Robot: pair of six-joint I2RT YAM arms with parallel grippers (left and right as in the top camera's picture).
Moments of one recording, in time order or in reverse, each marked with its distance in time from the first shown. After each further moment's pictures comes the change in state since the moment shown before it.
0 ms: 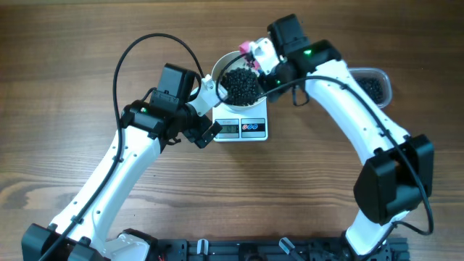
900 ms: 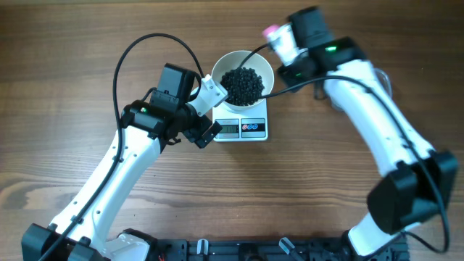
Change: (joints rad) left arm 0.000 0.000 0.000 0.000 0.000 0.000; right arm -0.127 -0.107 0.000 -0.008 0.123 -0.059
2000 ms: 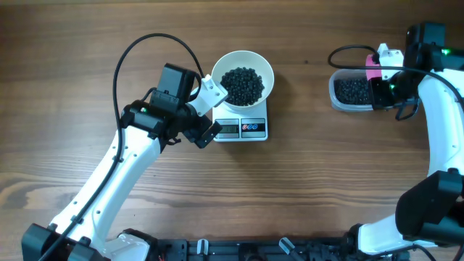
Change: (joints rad) left arm 0.000 0.000 0.000 0.000 0.000 0.000; right arm -0.498 -0.086 -0.111 -0.274 -0.100 0.037
